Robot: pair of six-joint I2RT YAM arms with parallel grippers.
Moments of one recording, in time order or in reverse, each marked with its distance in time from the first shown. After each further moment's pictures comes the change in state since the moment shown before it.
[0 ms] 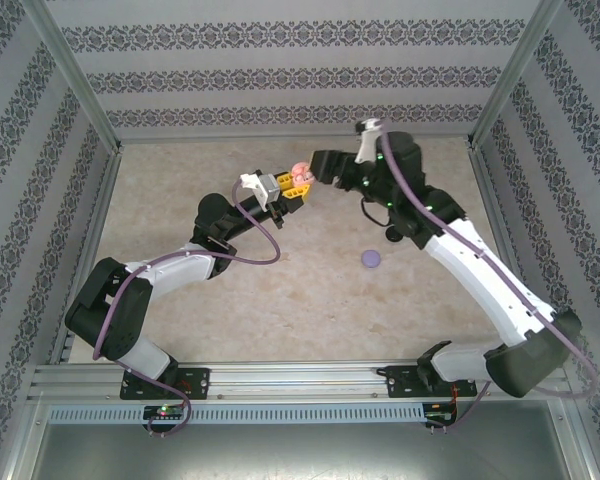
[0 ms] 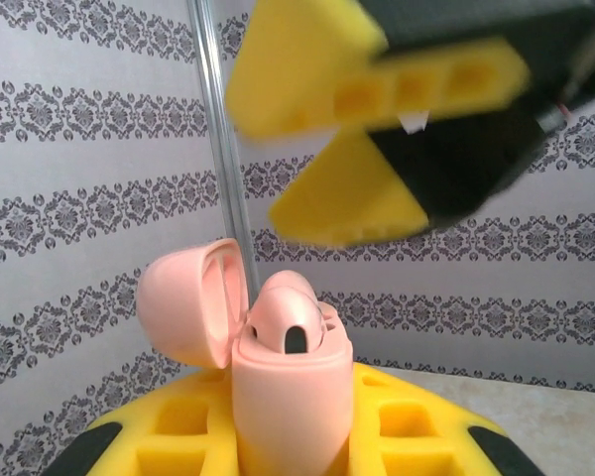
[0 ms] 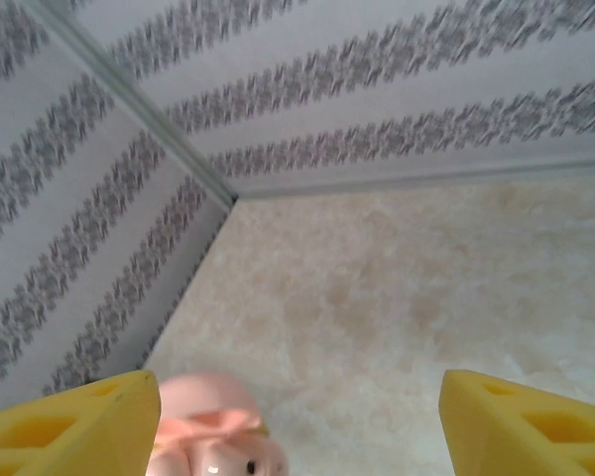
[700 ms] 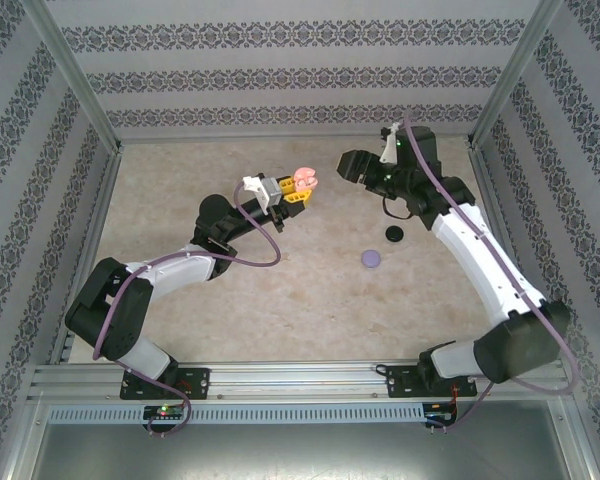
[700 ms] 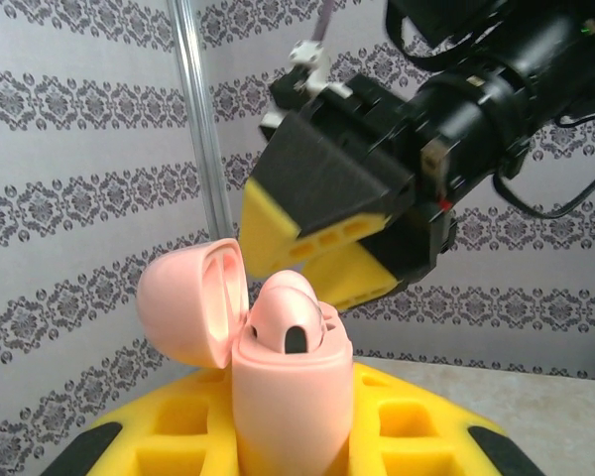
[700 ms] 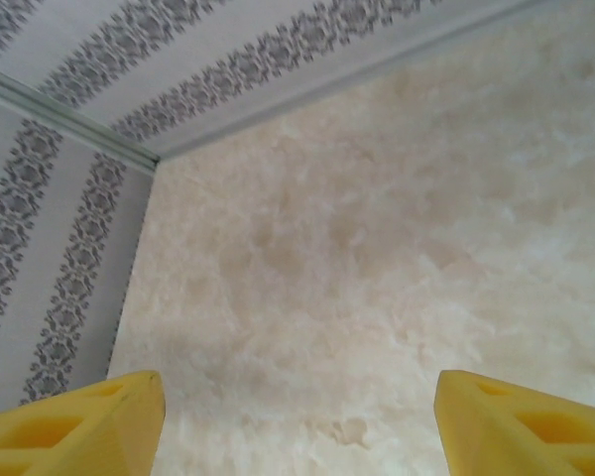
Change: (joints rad) left arm -0.004 0.000 -0.013 -0.013 0.040 0.001; right arm -0.202 0.101 -0.001 -0.188 -0.179 0.083
